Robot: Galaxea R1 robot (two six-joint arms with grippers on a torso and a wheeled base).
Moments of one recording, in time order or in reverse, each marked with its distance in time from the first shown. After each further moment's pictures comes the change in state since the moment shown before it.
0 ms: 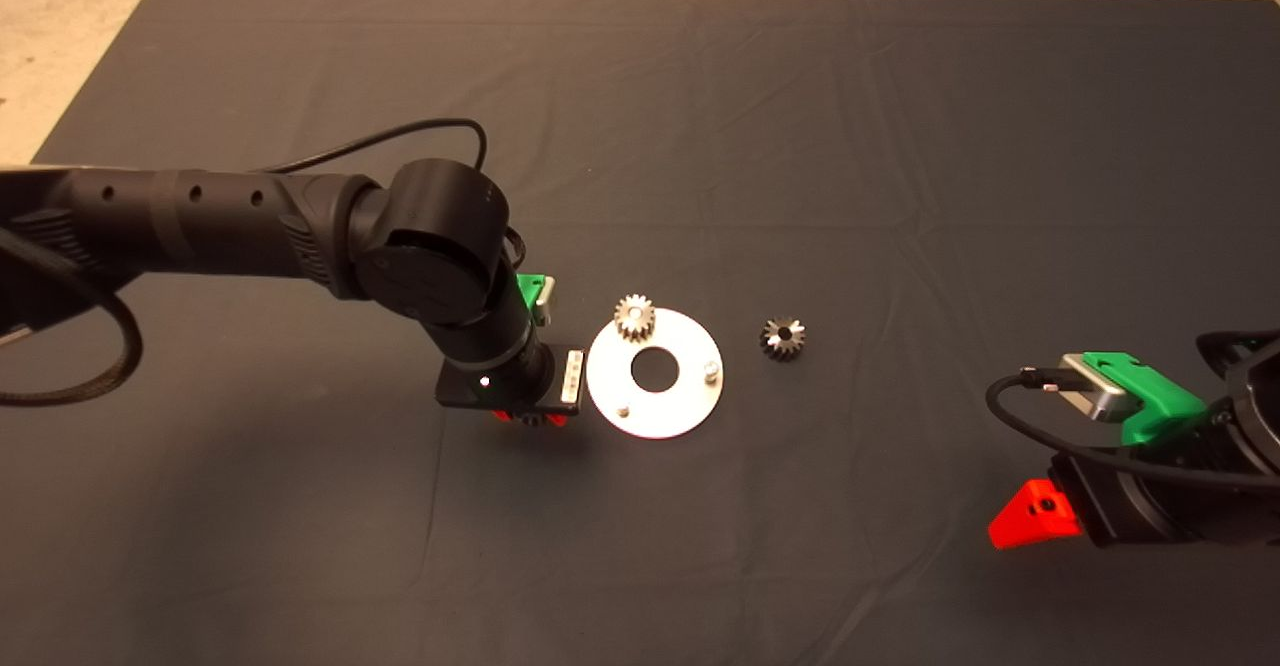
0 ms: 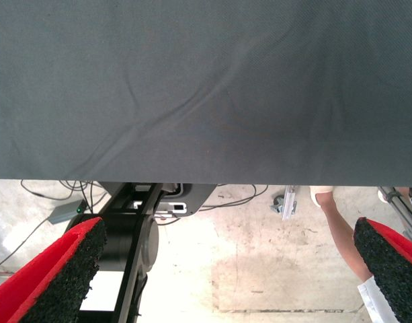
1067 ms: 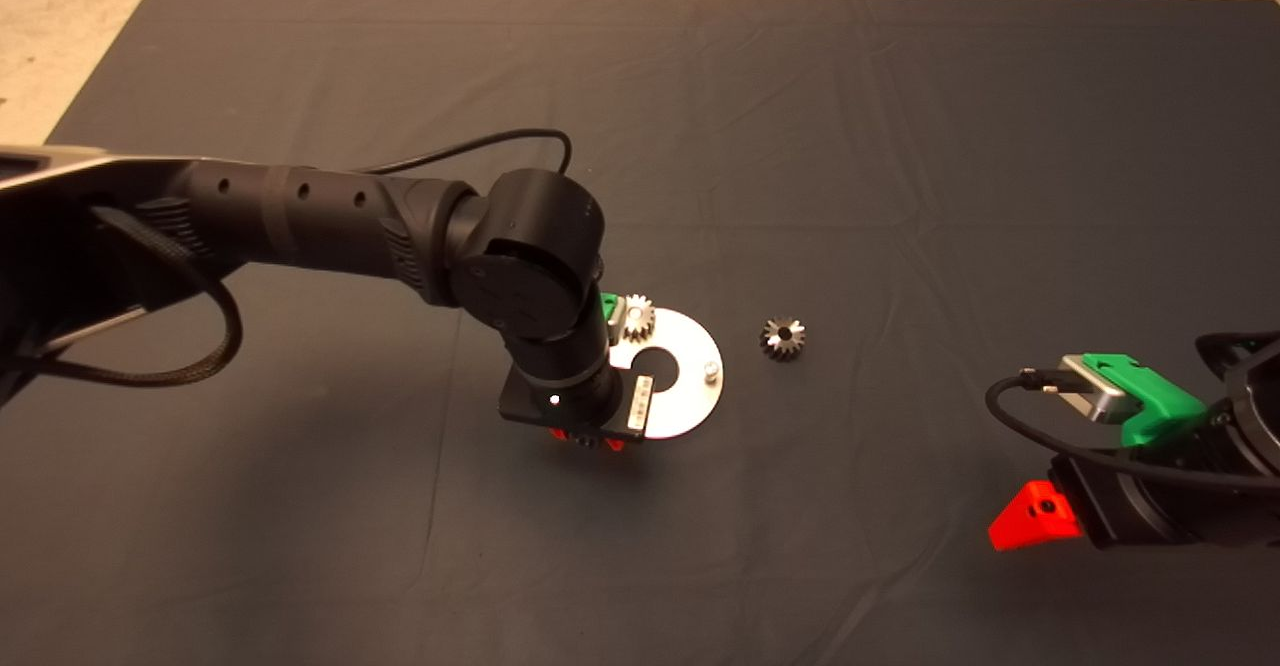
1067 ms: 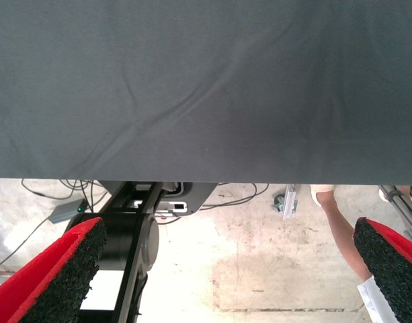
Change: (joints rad) left arm 0.000 0.145 -0.060 -0.031 0.016 0.011; right arm -0.003 0.000 0.000 0.000 -0.001 0.000
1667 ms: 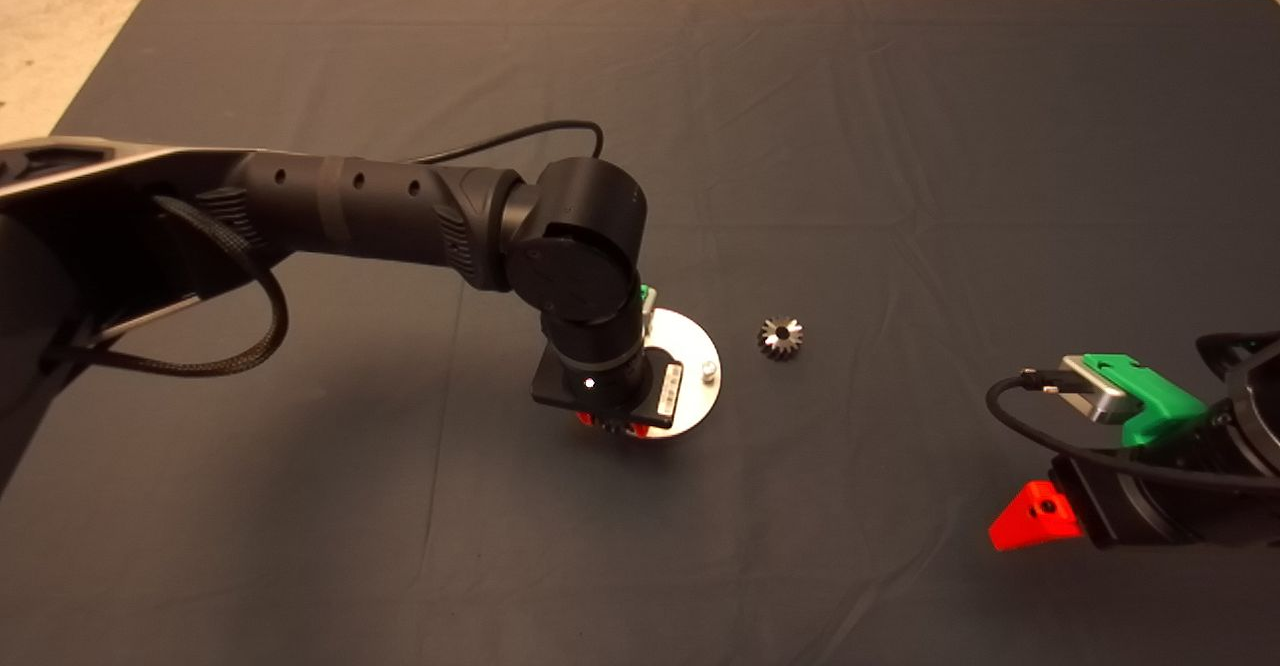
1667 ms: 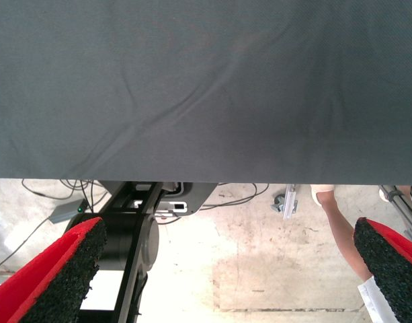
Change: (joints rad) left arm 0.000 0.051 -0.068 -0.001 0.001 0.043; right arm 0.000 0.000 0.000 0.000 0.000 0.000
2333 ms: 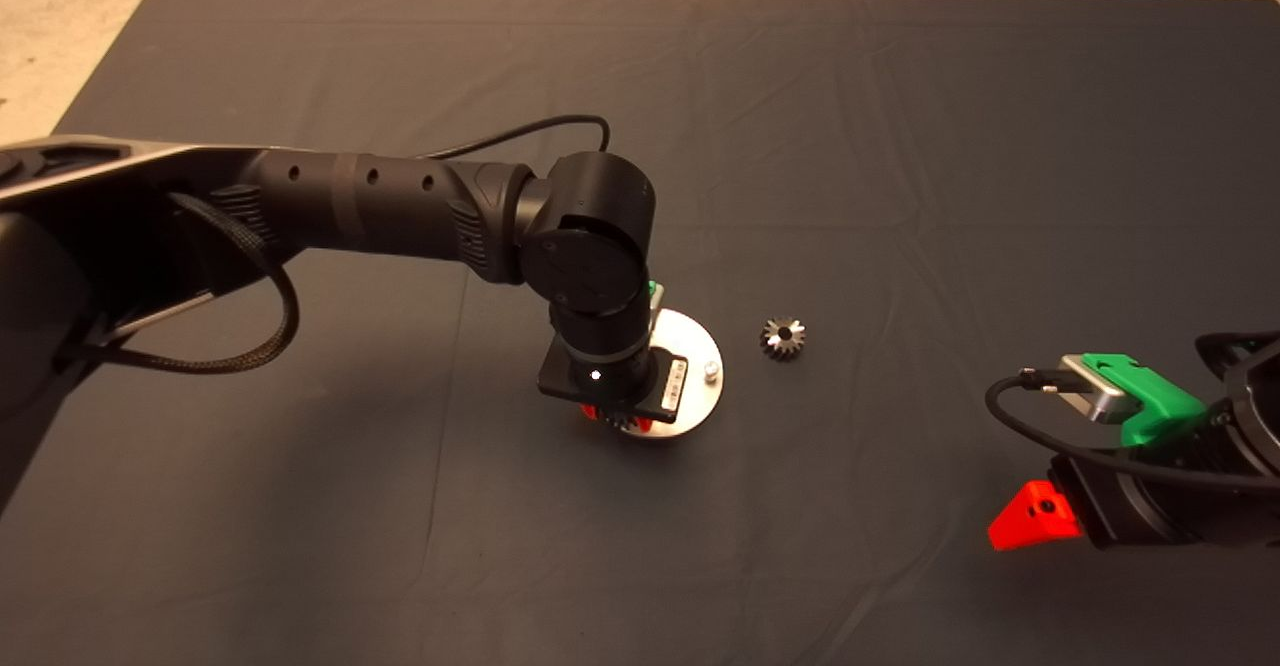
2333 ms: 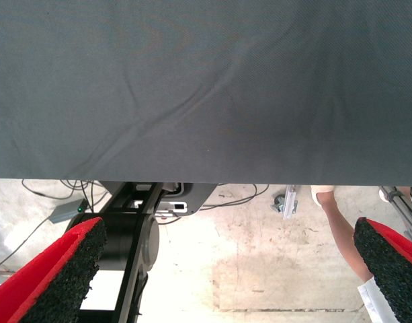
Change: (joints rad) left arm 0.000 0.019 -0.032 -0.006 0.000 0.048; right arm 0.000 0.000 0.000 0.000 0.001 0.000
